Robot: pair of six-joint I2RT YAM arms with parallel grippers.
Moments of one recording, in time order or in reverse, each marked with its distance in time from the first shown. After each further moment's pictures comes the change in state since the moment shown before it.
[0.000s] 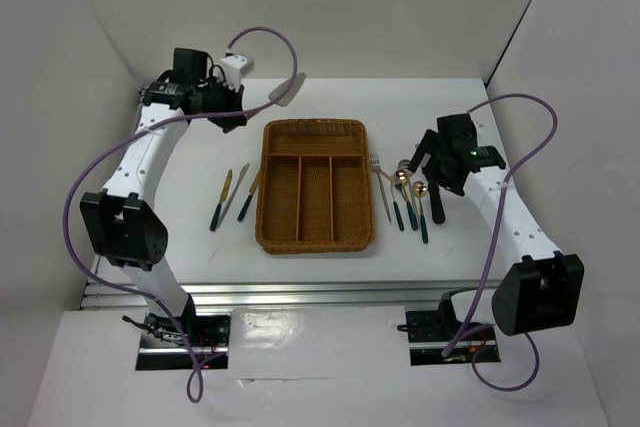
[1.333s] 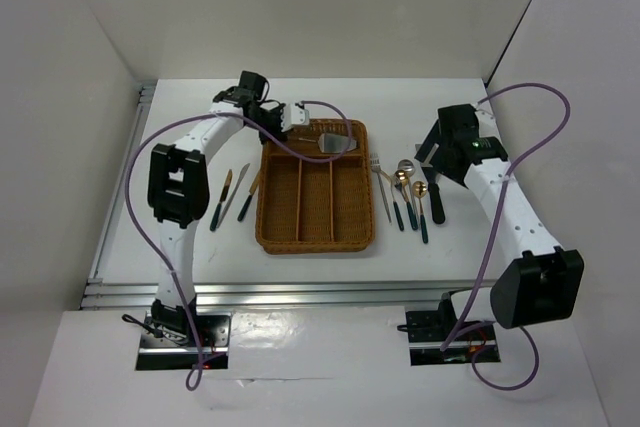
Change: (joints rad) left arm -0.134 0.459 0.138 0.093 0.198 0.925; right arm 0.000 0.023 0.098 -0.050 0.175 0.050
